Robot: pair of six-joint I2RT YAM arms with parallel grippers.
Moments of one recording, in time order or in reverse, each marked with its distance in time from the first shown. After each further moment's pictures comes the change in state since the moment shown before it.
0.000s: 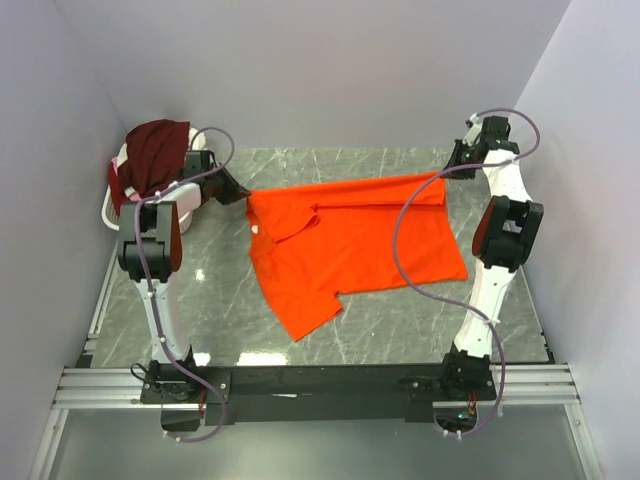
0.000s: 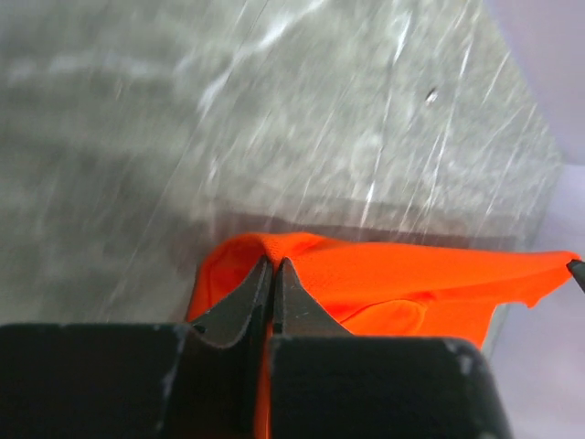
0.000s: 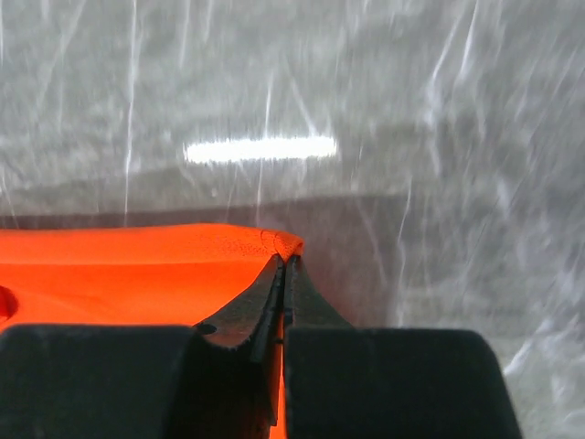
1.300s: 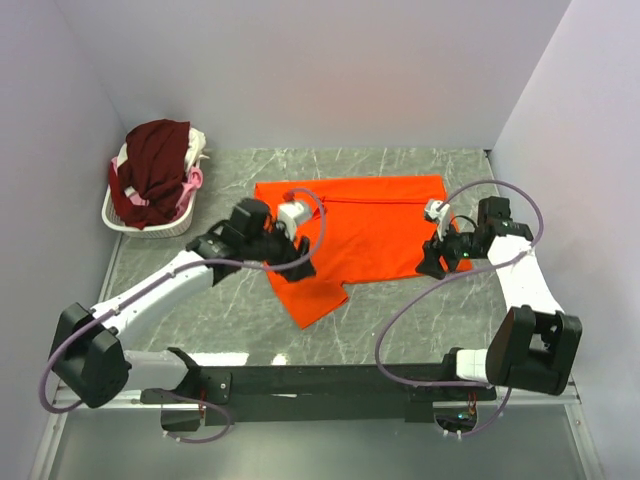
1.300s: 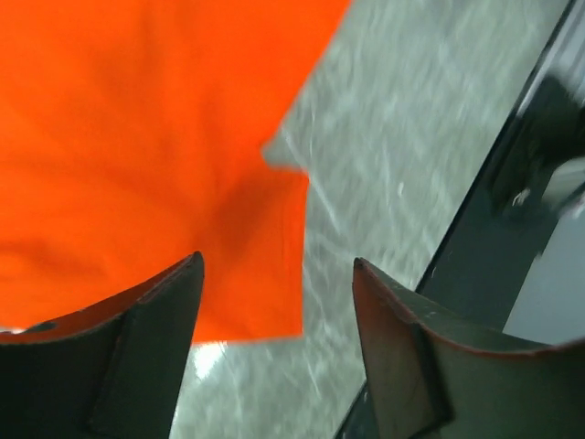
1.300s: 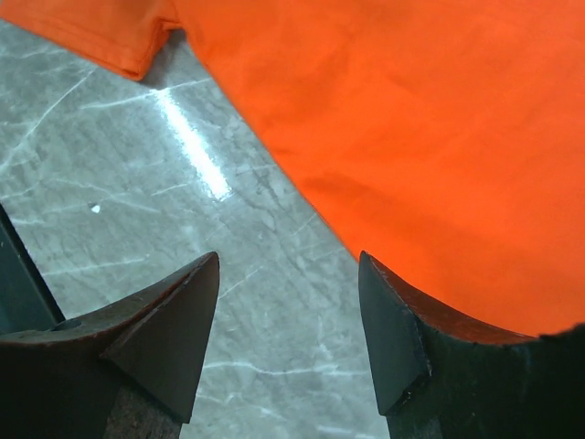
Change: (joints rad) left arm -0.576 -0.851 -0.505 -0.192 0.107 0.649; right arm 0.037 -1.012 -1.144 -0.203 -0.437 -1.103
